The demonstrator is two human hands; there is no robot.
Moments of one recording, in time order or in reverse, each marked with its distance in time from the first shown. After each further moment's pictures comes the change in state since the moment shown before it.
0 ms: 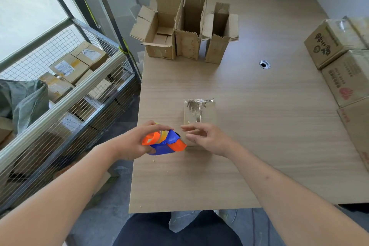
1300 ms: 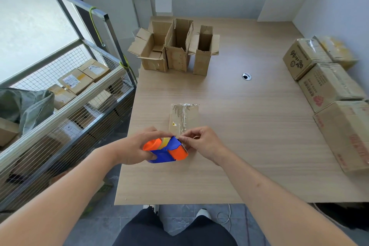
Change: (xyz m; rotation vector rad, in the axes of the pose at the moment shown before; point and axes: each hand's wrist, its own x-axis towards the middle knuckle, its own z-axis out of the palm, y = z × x) left_hand -0.033 0.089 0.049 0.047 -0.016 -0.001; right_hand -0.071 -0.009 -0.007 0.239 0.183 0.026
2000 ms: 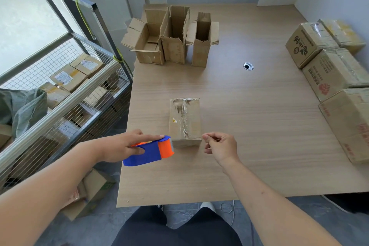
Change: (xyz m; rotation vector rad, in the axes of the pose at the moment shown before) left_hand 0.004 -0.043 -0.031 0.182 -0.209 -0.120; right_hand 0.002 0.061 -0.015 0.121 0.527 0.181
